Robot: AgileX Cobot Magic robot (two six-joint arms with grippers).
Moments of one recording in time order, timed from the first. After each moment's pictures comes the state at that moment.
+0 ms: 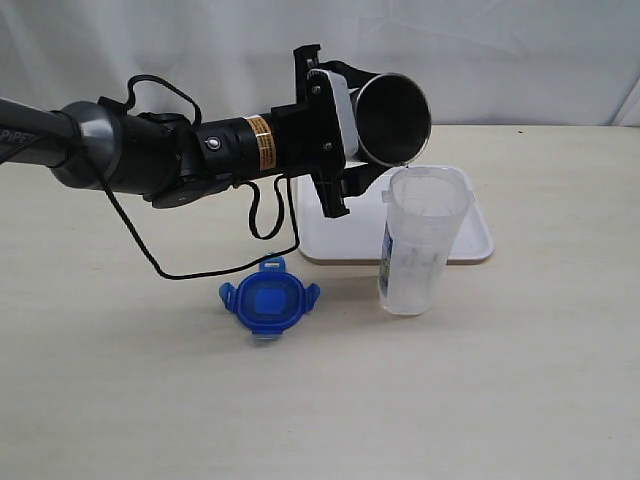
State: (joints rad) left arm -0.53 2.10 -1.29 0.79 -0.74 0.37; right arm 0.02 0.01 0.00 -0.02 0.34 -0.04
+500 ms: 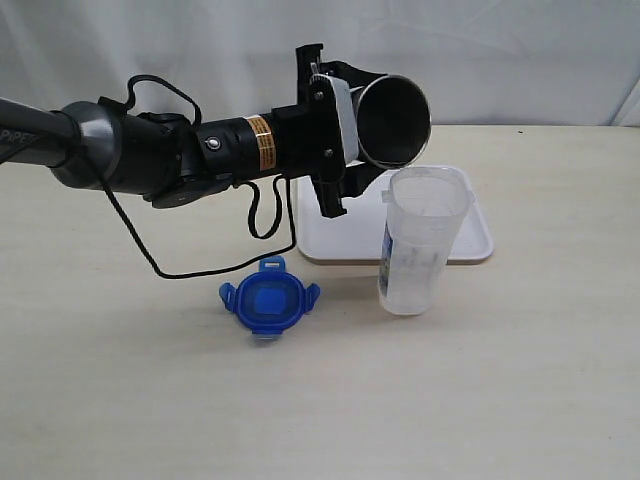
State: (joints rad) left arm -0.53 2.10 -1.29 0.79 -0.74 0.44; right arm 0.02 0.01 0.00 -0.02 0.34 -0.04
